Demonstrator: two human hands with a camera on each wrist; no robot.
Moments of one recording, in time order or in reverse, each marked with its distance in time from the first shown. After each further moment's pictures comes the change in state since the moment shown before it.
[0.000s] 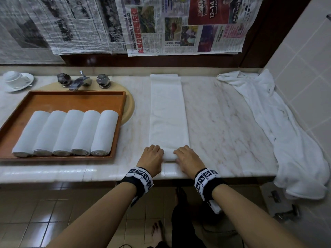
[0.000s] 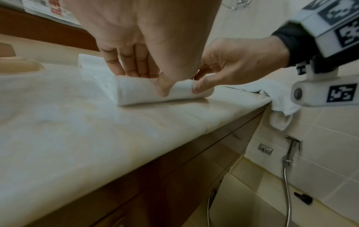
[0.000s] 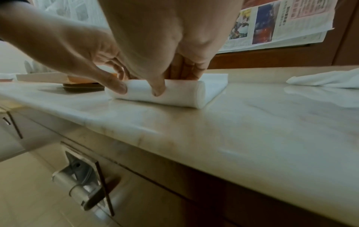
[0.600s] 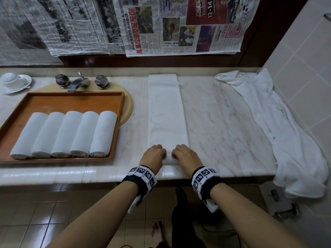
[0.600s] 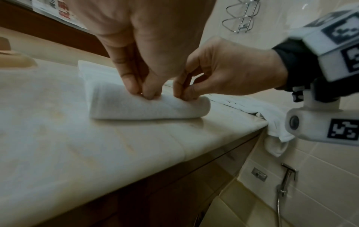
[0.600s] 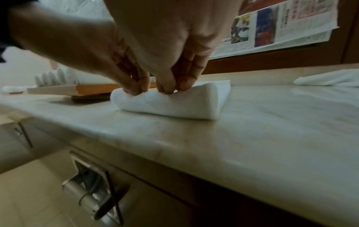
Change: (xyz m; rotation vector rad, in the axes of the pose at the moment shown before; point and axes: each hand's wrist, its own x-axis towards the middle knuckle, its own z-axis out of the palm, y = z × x) left_hand 0.012 0.007 -0.010 -0.104 0.015 -0.078; right_hand 0.006 -0.006 -0.010 -0.004 0.054 0.037
